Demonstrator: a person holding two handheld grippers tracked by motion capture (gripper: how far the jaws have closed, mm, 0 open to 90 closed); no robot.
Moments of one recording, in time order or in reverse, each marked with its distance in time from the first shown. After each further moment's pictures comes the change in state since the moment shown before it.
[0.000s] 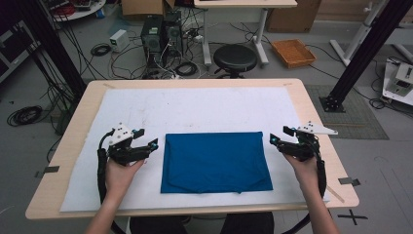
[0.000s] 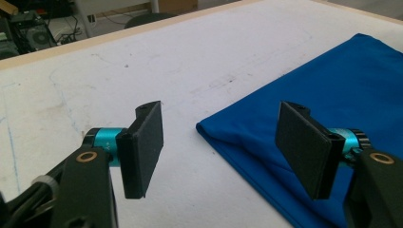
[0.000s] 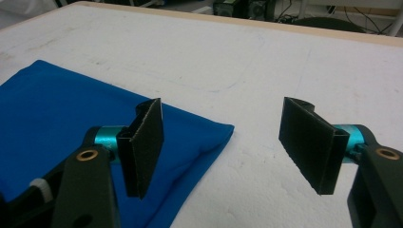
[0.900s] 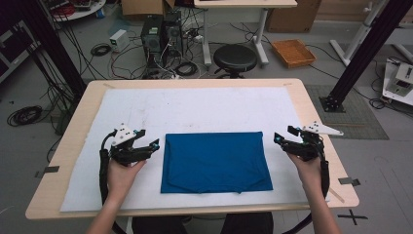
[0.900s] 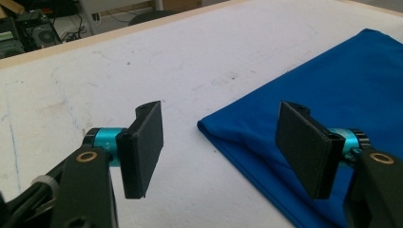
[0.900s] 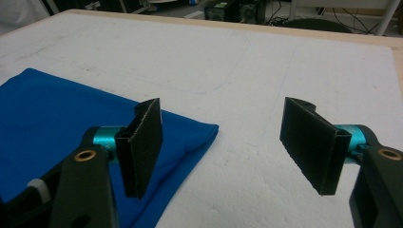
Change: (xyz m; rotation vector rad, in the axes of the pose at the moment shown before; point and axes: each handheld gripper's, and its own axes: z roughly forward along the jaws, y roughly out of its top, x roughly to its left) left arm -0.005 -0.001 0.005 0.021 0.020 0.006; right arm -0.009 -0.002 -0.005 -0.014 -0.025 0.025
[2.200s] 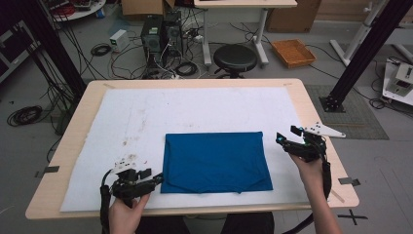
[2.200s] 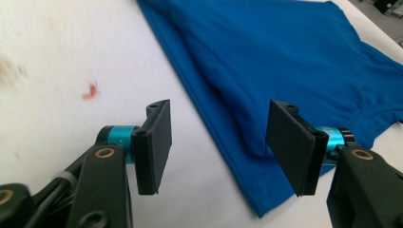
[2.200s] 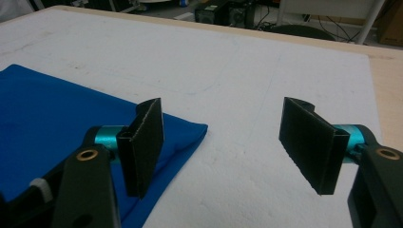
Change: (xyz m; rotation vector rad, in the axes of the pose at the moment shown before) left arm -0.066 -0.056 -0.042 0.173 -0.058 -0.408; right arm 0.003 0.001 -0.008 -0.011 -0.047 -0.037
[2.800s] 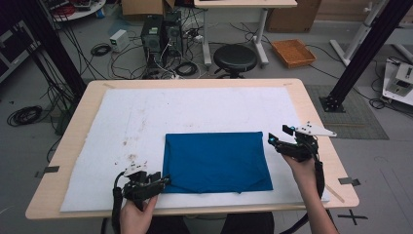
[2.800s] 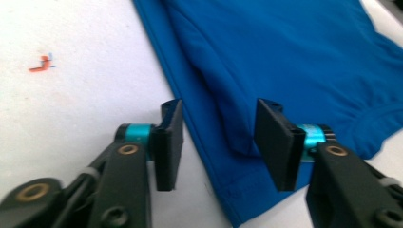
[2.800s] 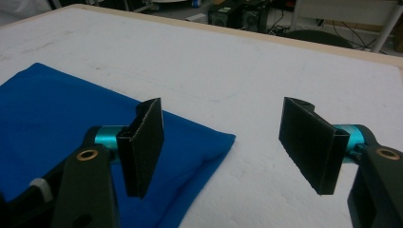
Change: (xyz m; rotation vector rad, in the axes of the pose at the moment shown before) left arm -0.022 -0.005 0.019 0.014 0.067 -0.022; right arm 0.022 0.007 0.009 -0.004 0.046 -0.035
